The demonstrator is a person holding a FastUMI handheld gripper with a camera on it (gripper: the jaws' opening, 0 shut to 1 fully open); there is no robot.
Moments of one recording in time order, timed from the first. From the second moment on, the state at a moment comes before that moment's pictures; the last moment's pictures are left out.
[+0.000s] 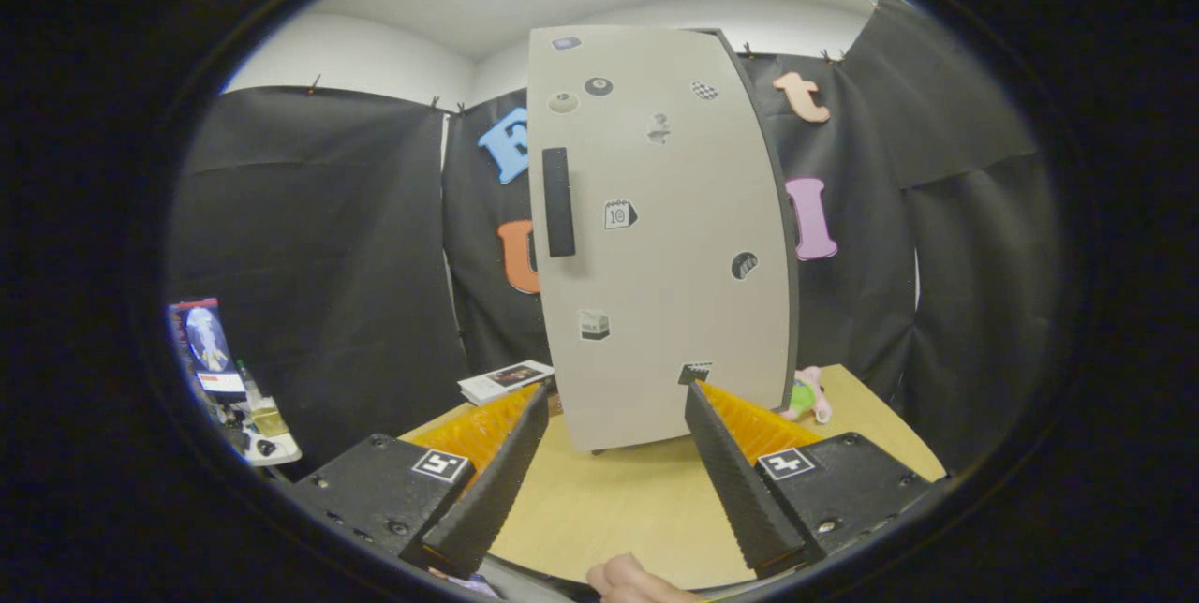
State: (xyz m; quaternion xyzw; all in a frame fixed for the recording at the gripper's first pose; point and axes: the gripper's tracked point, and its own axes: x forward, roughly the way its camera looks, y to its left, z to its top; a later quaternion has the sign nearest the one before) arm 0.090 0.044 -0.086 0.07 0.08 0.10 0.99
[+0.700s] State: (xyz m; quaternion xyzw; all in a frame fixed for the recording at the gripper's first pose) arm 0.072 0.044 -0.060 0.05 0.04 0.09 0.99
